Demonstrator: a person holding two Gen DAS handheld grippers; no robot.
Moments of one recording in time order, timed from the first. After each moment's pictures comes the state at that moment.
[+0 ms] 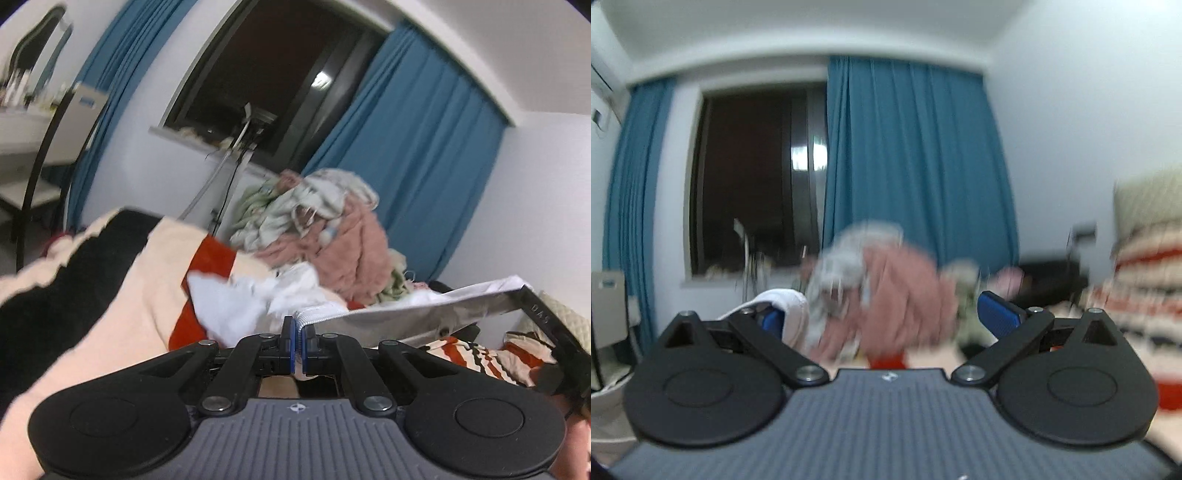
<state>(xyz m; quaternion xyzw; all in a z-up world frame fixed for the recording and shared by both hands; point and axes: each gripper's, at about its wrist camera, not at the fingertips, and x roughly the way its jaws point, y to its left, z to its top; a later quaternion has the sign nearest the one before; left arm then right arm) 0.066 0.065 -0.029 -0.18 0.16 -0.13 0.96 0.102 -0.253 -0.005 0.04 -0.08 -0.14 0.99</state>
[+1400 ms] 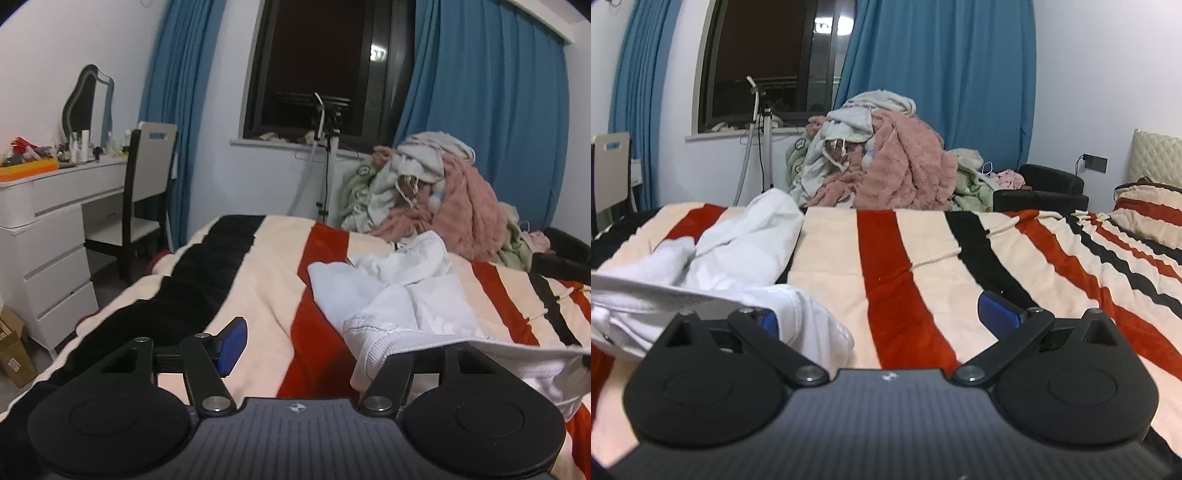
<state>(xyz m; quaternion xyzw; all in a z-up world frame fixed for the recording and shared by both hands) 0.083 0.053 -0.050 -0.06 0.20 0.06 0.98 0.109 -0.260 -0.080 -0.01 0.17 -0.12 0.98</state>
